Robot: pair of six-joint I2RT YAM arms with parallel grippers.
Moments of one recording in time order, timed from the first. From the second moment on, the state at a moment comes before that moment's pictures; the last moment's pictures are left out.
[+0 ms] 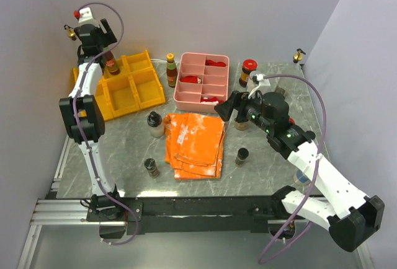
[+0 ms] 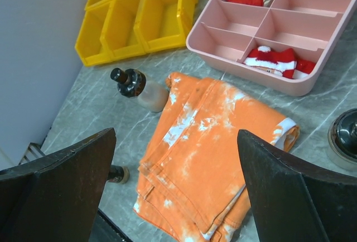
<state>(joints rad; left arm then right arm) 0.14 2.23 2.04 0.12 -0.08 -0.21 0.51 0.99 0.92 -0.18 -0.12 0.49</state>
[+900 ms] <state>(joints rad) -0.11 1.83 1.66 0.00 0.02 -0.18 0.51 0.89 0.91 -0.19 -0.14 0.49</state>
